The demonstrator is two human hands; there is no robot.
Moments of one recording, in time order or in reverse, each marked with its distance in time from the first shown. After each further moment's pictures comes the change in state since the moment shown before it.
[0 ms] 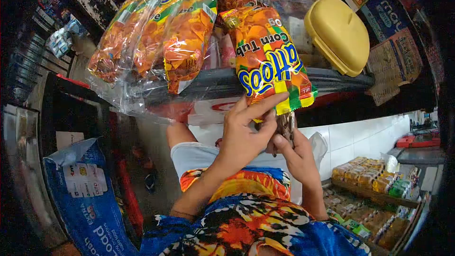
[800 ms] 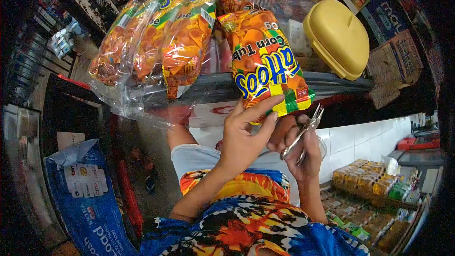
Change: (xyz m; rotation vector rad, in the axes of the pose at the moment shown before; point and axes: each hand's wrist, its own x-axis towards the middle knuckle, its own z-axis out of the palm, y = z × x) left_hand -0.001 0.004 0.008 -0.100 0.060 -0.092; right_hand 0.004 0.028 -0.015 1.077 -0.058 -0.103
